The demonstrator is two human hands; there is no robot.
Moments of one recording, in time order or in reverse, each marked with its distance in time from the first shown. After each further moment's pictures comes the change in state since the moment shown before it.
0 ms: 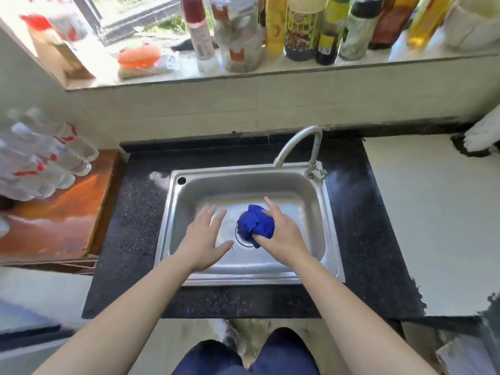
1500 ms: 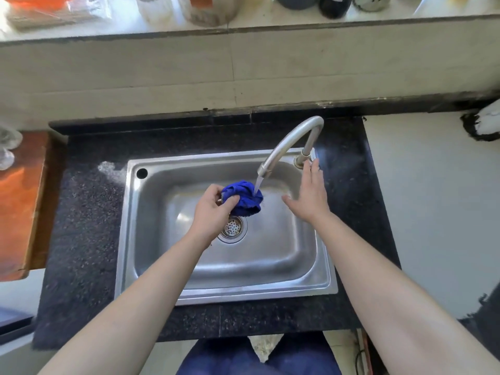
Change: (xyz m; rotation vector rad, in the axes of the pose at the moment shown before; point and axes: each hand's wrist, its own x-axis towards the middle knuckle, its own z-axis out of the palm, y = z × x) left_hand 0.131 0.052 0.009 -1.109 0.137 -0.386; right_hand 0.135 0.093 -0.071 -0.410 0.110 0.273
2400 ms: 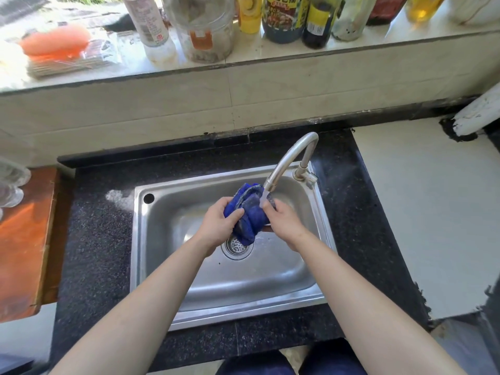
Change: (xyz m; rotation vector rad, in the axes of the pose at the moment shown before) left_hand 0.013 0.013 -0.020 0.120 -0.195 0.092; right_hand -0.044 -0.081 0.017 1.007 -0.235 0.135
